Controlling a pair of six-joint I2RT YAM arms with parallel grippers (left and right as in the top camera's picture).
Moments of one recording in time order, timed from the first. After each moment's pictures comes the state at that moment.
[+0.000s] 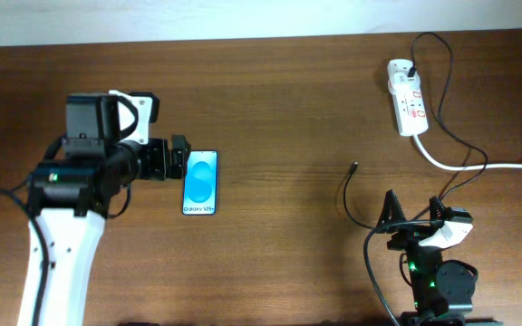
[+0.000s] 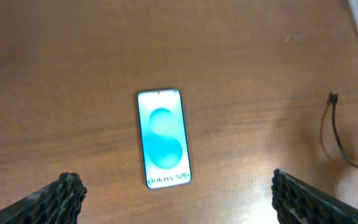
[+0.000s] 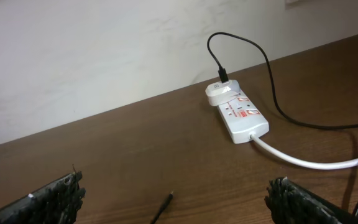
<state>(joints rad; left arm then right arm) -0.06 1.31 1.36 -1.01 0.21 -0.02 -0.03 0.02 0.01 -0.07 0.00 0.31</state>
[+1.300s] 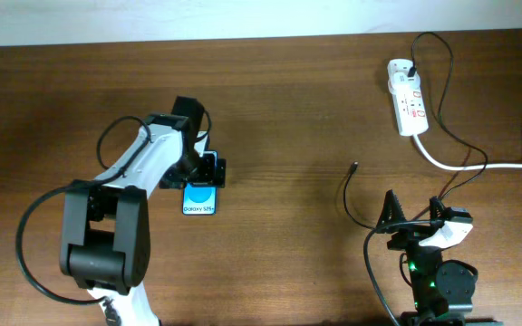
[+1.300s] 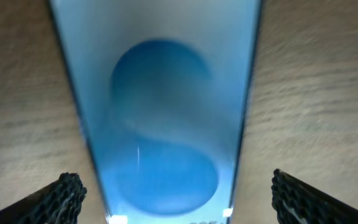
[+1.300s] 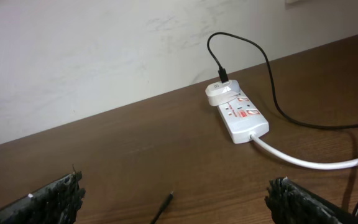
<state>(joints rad) -0.22 1.98 1.35 -0.93 0.08 -0.16 -0.03 0.02 0.01 -0.07 0.00 0.31</state>
